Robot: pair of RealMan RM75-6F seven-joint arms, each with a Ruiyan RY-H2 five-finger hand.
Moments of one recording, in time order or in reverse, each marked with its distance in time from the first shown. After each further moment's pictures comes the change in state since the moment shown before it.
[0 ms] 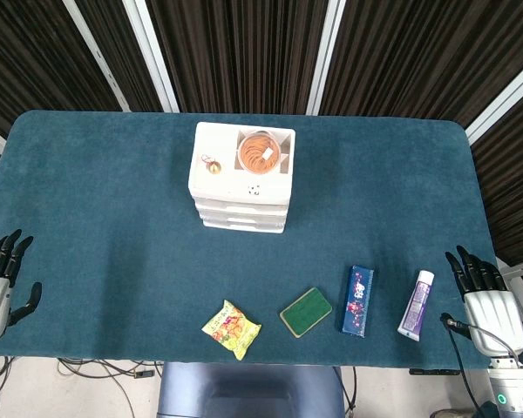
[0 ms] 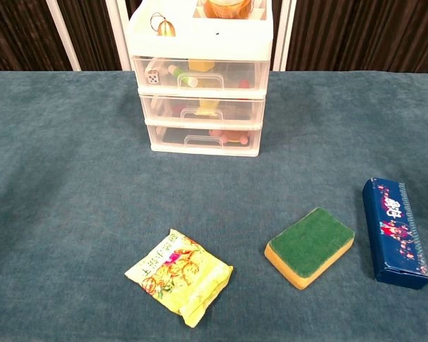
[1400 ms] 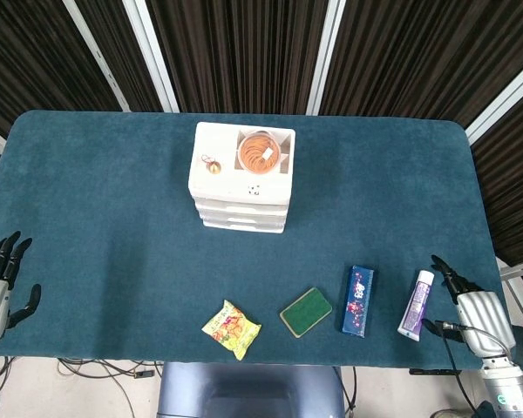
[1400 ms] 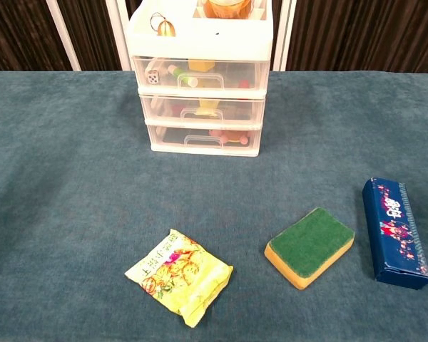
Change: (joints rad) left arm 0.009 0.003 0.006 -0.010 0.002 0.004 -0.012; right arm 0.033 0.018 -0.038 0.004 -0.045 -0.063 0.442
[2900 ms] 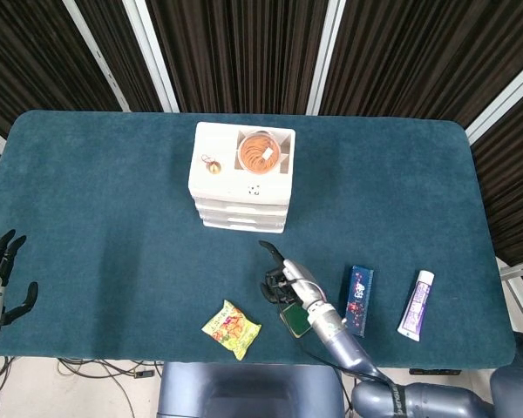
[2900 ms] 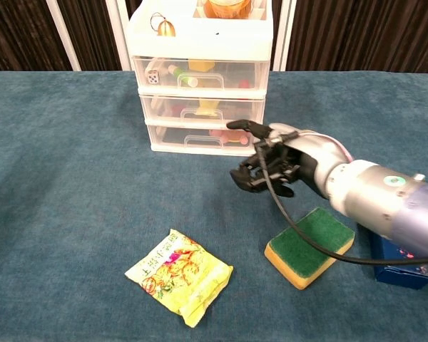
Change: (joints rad) left arm -0.005 0.020 -0.014 -0.012 -0.042 -0.030 -0.076; right arm 0.505 -0.617 0.235 0.010 0.529 -0.539 -0.006
